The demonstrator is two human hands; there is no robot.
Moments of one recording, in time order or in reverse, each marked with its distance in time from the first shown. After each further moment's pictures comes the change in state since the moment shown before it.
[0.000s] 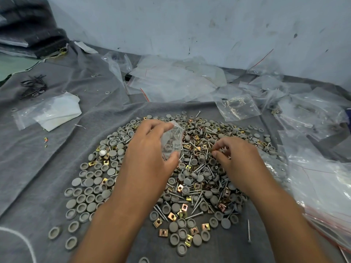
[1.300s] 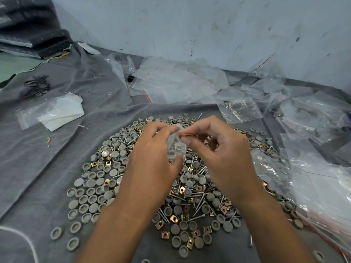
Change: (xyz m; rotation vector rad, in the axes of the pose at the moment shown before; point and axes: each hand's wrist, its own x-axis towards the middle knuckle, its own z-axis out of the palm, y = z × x) left_hand 0.000 0.001 0.001 -0.010 -0.019 0.031; right_hand -0.013 -0.064 -0.004 0.561 0.193 -0.454
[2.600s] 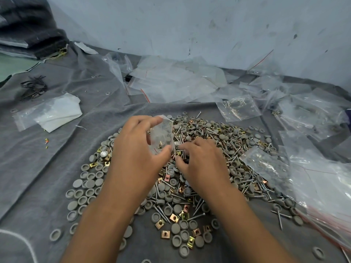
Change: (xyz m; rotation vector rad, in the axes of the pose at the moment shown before) left_hand 0.007 -0.013 -0.015 -0.037 0.088 -0.066; right_hand -0.009 0.043 0.043 -0.747 -0.248 0.295
